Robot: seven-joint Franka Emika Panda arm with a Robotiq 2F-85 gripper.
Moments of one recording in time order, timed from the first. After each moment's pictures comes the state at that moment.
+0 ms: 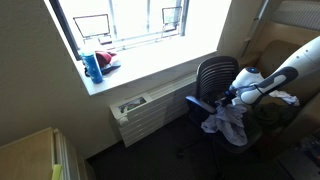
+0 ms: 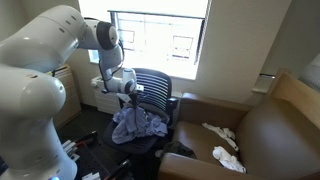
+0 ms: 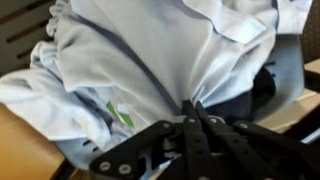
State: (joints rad) arm 0.52 1.05 -0.06 -1.72 0.05 2.95 0.45
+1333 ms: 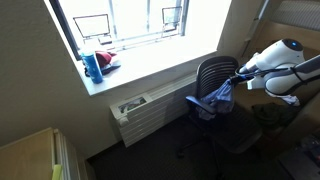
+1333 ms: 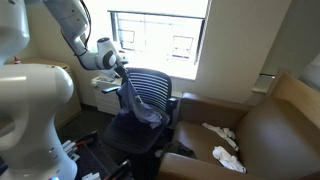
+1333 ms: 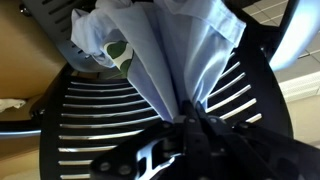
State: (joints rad) arm 1.10 0.56 -0.50 -2.17 0.24 3.13 0.44
